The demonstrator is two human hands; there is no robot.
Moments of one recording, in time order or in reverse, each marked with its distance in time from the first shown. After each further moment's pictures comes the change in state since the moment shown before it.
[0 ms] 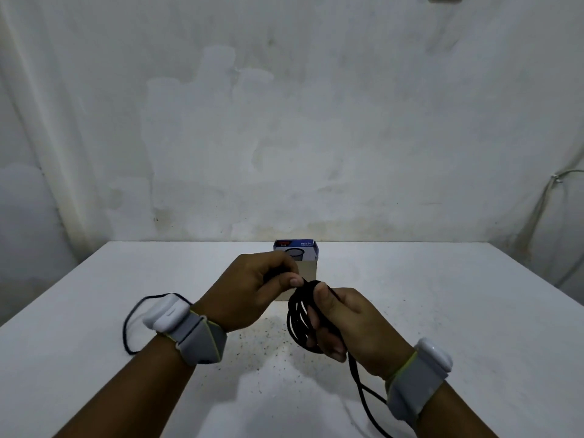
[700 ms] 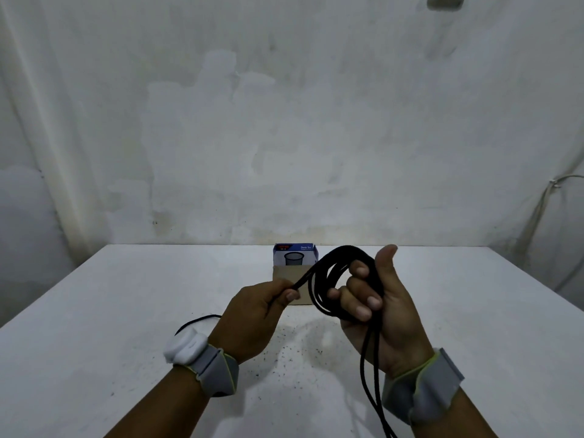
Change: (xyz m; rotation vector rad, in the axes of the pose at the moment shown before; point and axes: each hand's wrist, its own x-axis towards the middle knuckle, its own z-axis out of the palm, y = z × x) left_hand -0.024 -0.029 0.040 0.052 0.069 -0.172; right_hand 0.006 -0.013 -0.018 0.875 0.113 -0.147
